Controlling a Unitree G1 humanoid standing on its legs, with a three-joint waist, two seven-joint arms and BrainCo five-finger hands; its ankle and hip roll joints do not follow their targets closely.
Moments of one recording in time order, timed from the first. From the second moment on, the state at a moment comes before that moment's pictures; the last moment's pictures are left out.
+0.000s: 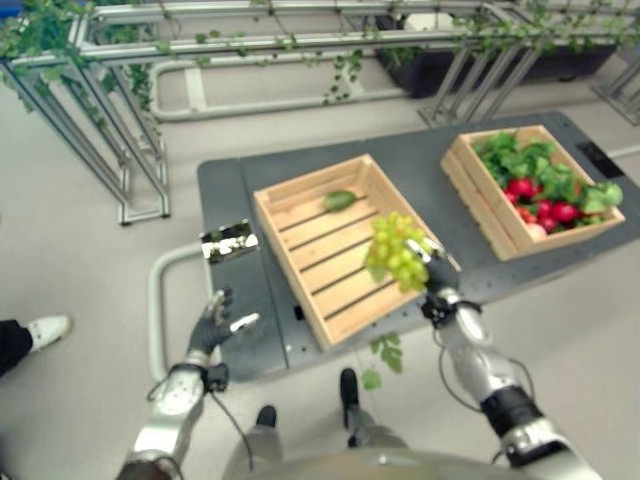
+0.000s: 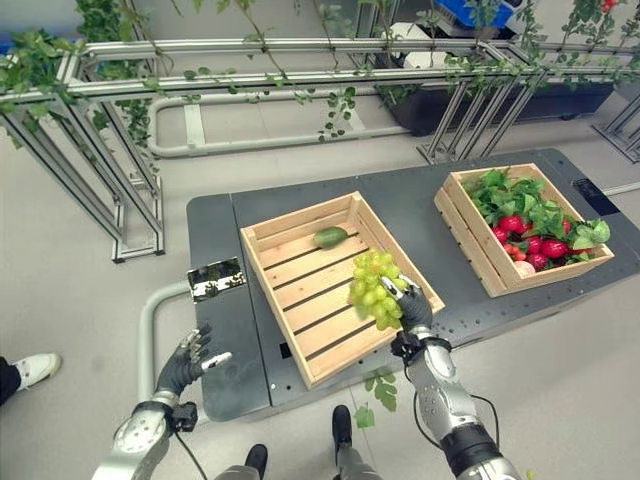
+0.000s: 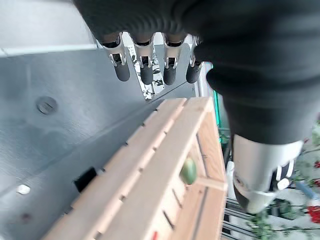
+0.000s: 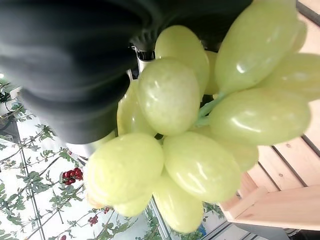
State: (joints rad) left arm 0.15 0.41 -0.15 0.35 -0.24 -0.18 0.07; right arm -0.16 -0.29 0.24 0.35 0.80 -0.20 -0.03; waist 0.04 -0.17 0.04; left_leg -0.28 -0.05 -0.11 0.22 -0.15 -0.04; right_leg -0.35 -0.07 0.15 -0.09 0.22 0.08
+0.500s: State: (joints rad) left arm 0.10 0.33 -0.06 1.13 0.02 -0.11 0.18; right arm 0.00 -0.39 0.16 0.13 0.64 -0.20 -0.02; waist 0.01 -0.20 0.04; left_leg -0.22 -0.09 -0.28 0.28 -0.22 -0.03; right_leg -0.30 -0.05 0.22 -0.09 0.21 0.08
